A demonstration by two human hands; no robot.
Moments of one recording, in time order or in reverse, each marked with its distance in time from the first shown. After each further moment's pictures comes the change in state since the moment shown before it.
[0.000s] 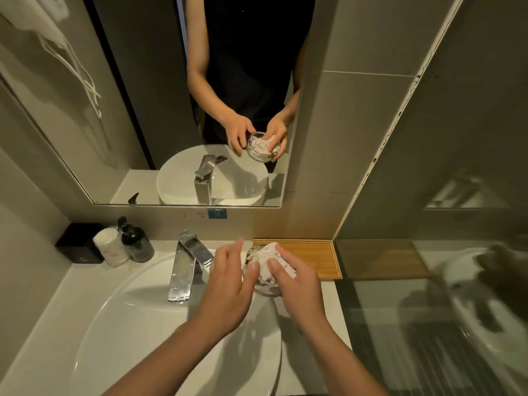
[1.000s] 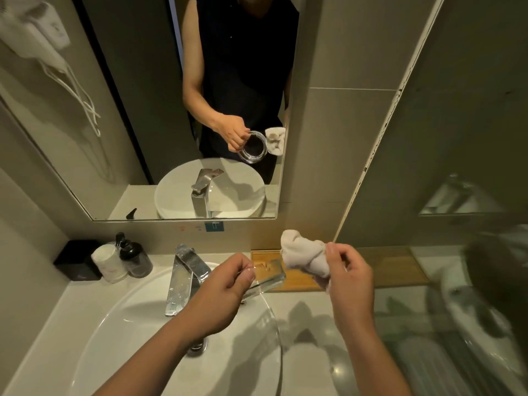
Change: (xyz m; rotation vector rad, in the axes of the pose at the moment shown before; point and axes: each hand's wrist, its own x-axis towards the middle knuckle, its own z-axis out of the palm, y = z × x) left_hand 0.007 0.028 -0.034 -0.203 -0.181 0.053; right_hand -0.001 -0.055 -0.062 0.225 0.299 -0.102
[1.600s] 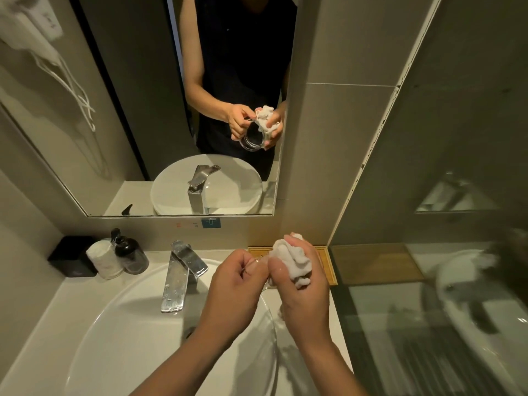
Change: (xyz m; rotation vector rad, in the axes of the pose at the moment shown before) left_hand -0.006 0.034 0.035 -0.317 0.339 -0.080; right_hand -0.052 0.001 0.039 -0.047 -0.182 -0.204
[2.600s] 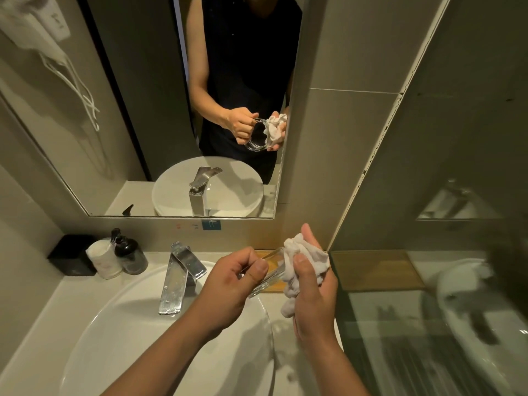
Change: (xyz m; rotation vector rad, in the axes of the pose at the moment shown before) left_hand 0.016 0.000 -0.015 -0.047 -0.271 0.162; right_hand 0.015 0.007 -0.005 0.298 0.047 0.077
